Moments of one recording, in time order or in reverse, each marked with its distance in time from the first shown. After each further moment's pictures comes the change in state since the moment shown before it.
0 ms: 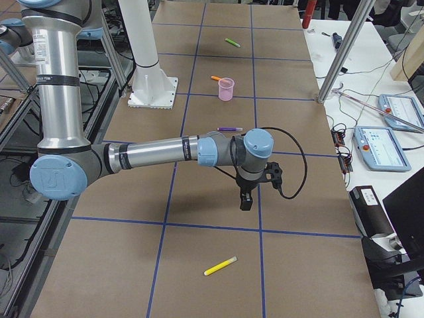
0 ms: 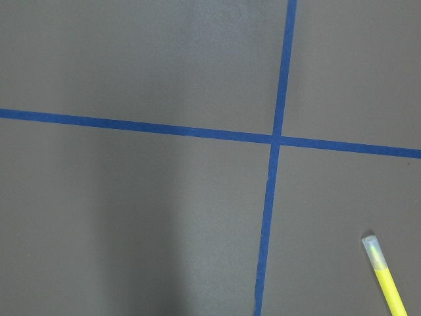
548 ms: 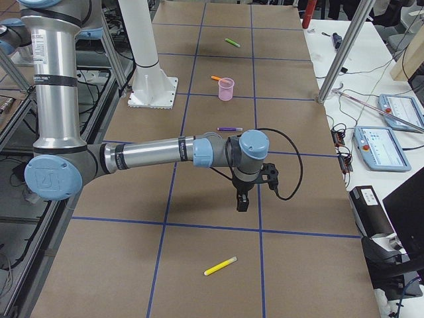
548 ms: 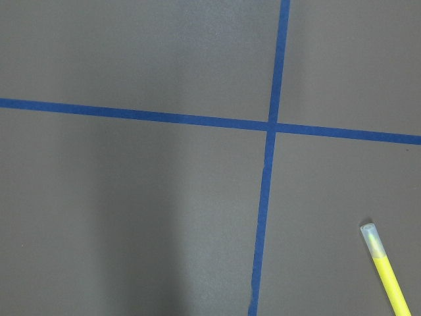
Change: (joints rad) left arm 0.001 0.010 -0.003 -0.028 -0.028 -0.025; right arm -0.001 -0.023 0.018 0.002 -0.022 -0.013
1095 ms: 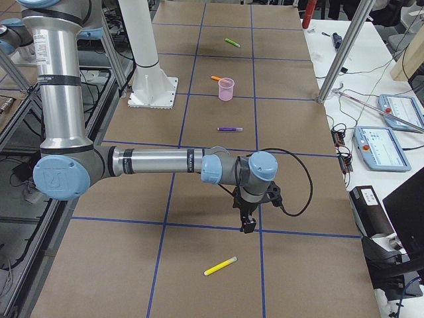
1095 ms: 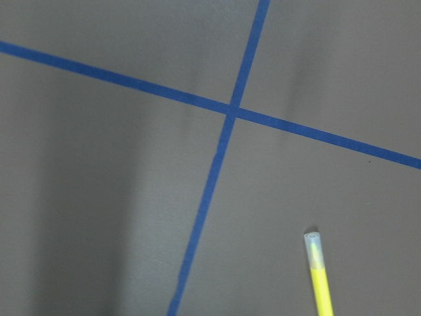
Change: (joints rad) left arm 0.002 0.000 0.051 -0.197 0.000 -0.113; right arm 0.019 0.060 -0.232 0.034 -0.053 -0.320
